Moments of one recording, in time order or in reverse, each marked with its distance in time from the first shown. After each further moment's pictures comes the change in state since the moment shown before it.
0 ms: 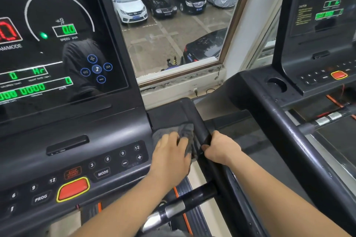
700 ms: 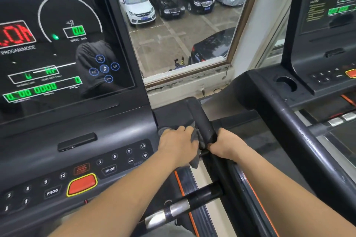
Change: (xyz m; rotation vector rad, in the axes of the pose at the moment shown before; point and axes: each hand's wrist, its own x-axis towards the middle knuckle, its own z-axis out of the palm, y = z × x) left_hand 0.044 0.000 -0.023 -0.014 -0.205 -0.070; right_hand 0.009 0.001 -0.006 0.088 -0.033 -0.018
